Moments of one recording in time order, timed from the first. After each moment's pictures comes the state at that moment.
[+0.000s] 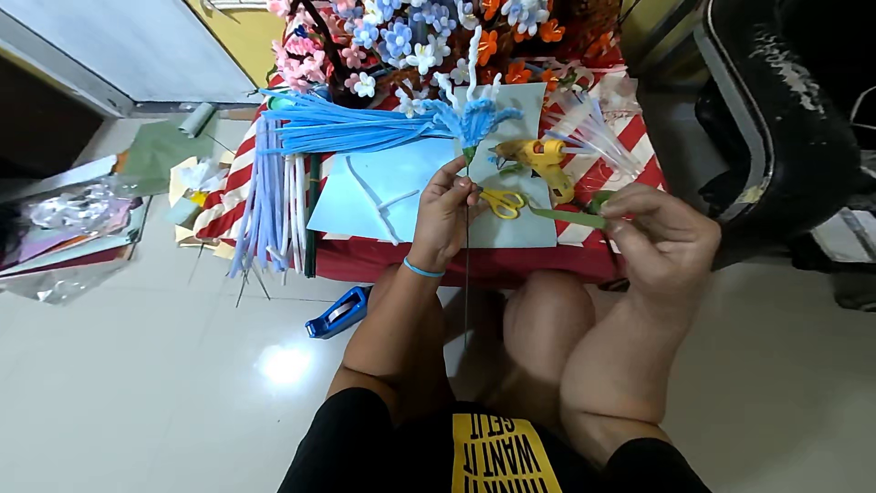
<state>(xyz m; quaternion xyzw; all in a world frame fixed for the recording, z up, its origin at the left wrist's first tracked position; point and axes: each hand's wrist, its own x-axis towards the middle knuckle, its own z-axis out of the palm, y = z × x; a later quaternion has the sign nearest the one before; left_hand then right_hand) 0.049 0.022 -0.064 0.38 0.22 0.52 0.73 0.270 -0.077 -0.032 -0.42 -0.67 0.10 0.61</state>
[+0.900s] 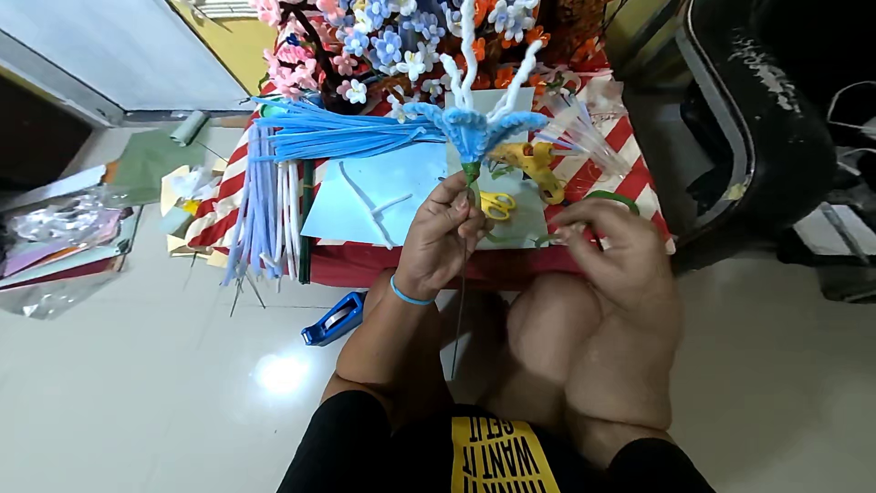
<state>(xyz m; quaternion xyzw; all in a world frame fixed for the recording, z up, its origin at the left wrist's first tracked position) 0.038 0.004 -0.048 0.31 -0.02 0.47 0.83 0.260 -0.089 -0.028 -0.54 -0.71 0.07 0.45</state>
